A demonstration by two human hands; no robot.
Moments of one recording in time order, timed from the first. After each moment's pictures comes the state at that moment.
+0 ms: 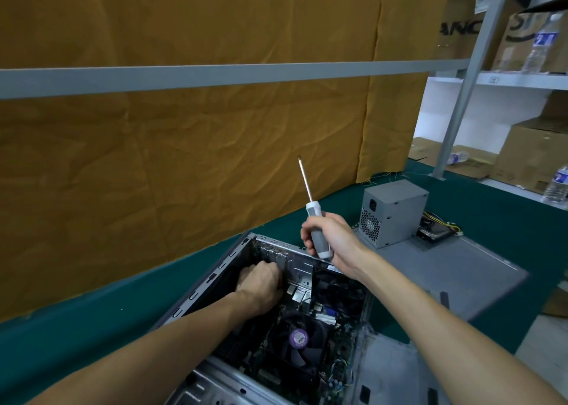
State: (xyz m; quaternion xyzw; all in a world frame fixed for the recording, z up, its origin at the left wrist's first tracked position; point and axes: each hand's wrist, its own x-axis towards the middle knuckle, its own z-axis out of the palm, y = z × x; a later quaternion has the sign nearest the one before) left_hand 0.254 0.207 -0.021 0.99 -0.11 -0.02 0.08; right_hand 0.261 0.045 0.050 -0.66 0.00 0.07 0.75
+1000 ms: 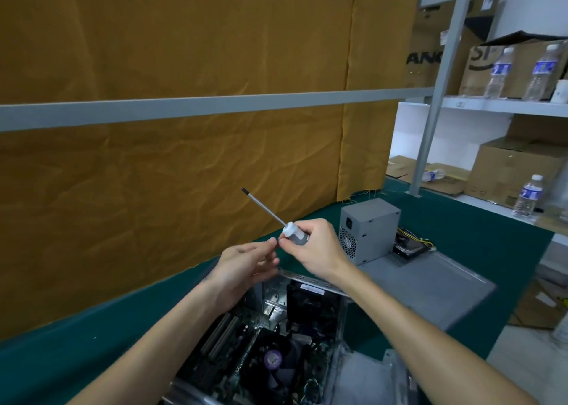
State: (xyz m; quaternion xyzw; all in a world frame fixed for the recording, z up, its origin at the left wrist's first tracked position) left_hand 0.244 0.191 0.054 0.62 0.01 -0.09 0.78; right_hand 0.264 0.015 0.055 -0.83 -0.17 -0.16 0.51
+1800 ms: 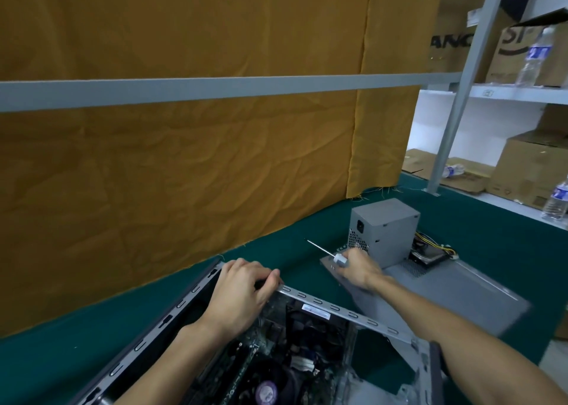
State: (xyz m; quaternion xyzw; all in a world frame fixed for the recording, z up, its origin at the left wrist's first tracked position) left_hand 0.272 0.195 -0.003 0.93 -0.19 0.17 0.27; right_hand 0.390 -0.095 -0.065 -0.97 0.03 0.02 0.25
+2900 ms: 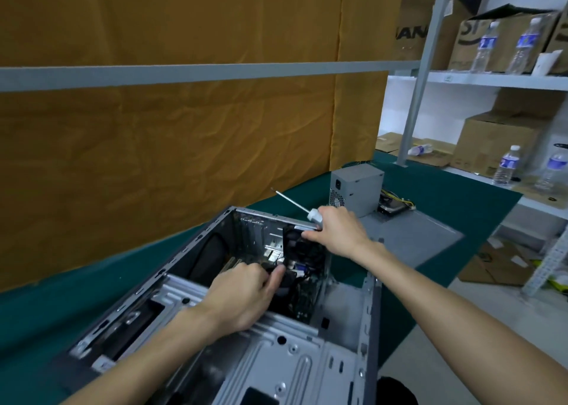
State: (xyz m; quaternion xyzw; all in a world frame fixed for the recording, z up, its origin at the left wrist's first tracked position) left_hand 0.091 0.205 0.025 0.97 -0.17 0.04 0.19; right_hand 0.182 -0.022 0.042 -0.98 -0.09 -0.11 0.15
